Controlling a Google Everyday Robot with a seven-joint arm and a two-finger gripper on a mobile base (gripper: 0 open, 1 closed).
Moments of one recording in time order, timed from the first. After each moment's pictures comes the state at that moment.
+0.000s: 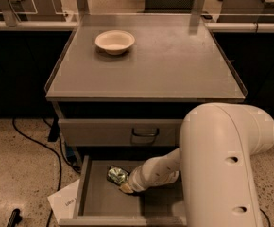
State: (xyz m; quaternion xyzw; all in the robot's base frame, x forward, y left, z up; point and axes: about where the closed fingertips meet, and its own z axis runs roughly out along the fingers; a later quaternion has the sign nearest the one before) arm 0.527 0.038 0.345 -0.47 0.84 0.17 0.23
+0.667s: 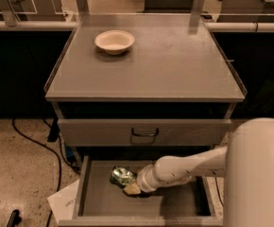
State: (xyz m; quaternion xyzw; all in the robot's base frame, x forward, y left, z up) arm 0.513 0.021 0.382 -0.46 0.83 0.21 0.24
